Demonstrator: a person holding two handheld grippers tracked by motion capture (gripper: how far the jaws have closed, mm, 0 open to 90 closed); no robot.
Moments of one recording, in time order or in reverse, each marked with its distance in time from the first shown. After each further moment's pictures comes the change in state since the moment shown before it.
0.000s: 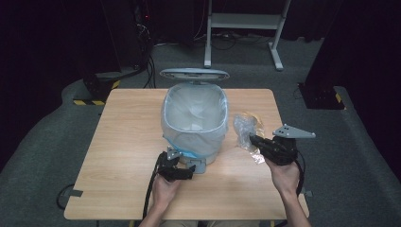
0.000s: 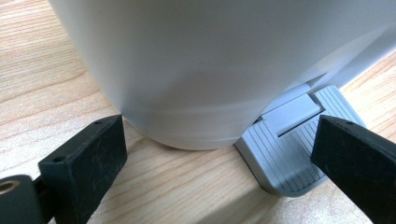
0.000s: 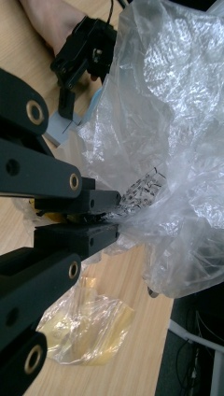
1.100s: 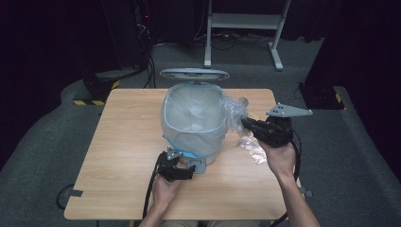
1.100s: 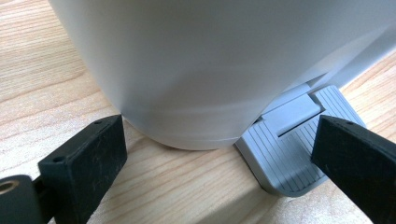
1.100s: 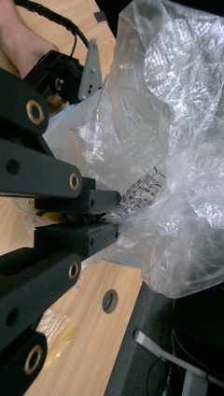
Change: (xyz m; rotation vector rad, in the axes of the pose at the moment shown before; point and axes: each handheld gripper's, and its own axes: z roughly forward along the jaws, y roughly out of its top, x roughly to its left) left arm 0.000 0.000 0.000 0.000 -0.001 -0.001; right arm 0.016 0.064 0.003 -0.030 0.066 -0.068
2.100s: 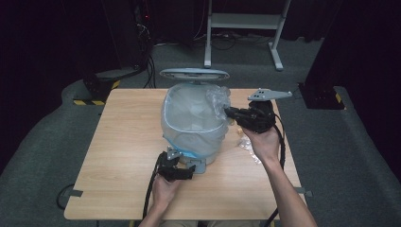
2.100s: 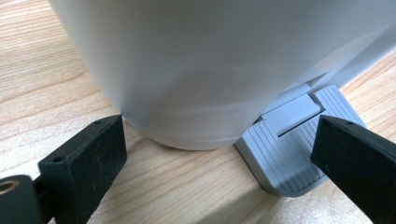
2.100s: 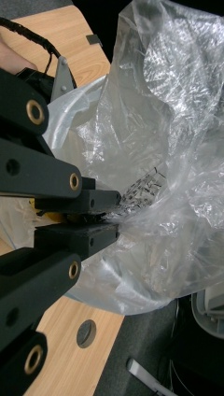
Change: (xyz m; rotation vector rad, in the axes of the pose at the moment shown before) left arm 0.000 0.000 0.000 0.000 0.001 0.001; right arm 0.011 0.037 0.037 0.024 0.081 -0.014
